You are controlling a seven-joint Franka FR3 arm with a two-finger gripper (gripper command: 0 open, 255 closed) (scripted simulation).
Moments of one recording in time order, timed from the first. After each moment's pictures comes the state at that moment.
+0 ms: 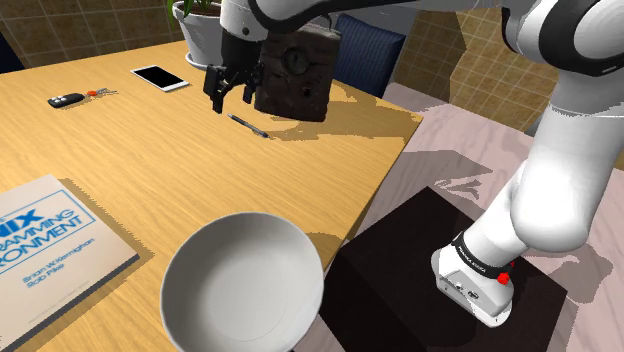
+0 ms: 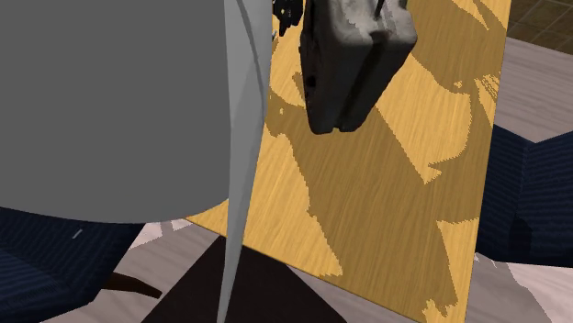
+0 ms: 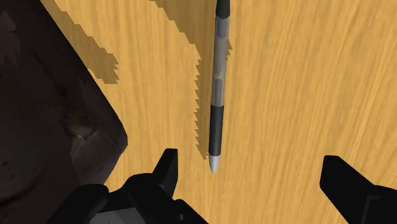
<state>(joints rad) 0.28 0.33 0.35 -1.56 -0.04 2.05 0.29</state>
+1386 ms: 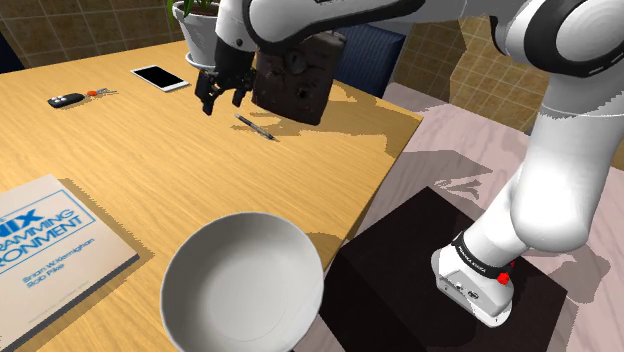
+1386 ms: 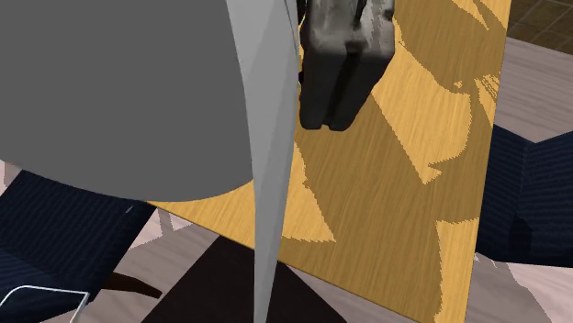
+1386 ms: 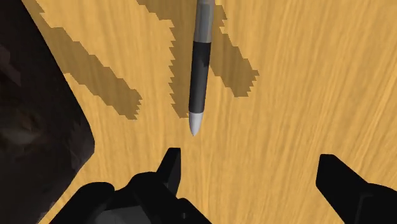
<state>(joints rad) 0.28 0.38 0.34 -1.58 -0.05 2.21 0.30</state>
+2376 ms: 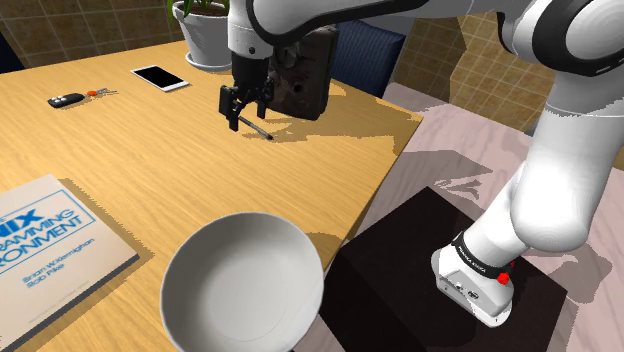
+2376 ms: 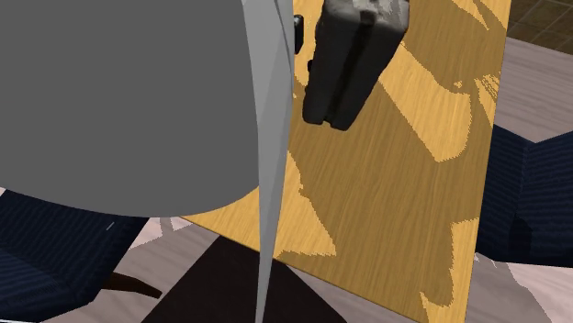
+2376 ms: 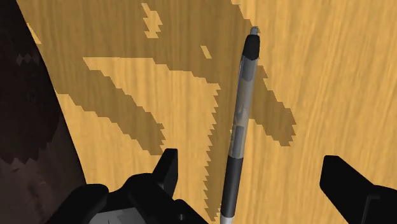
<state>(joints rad) 0.28 0.35 0.34 -1.59 -0.04 1.95 0.30</state>
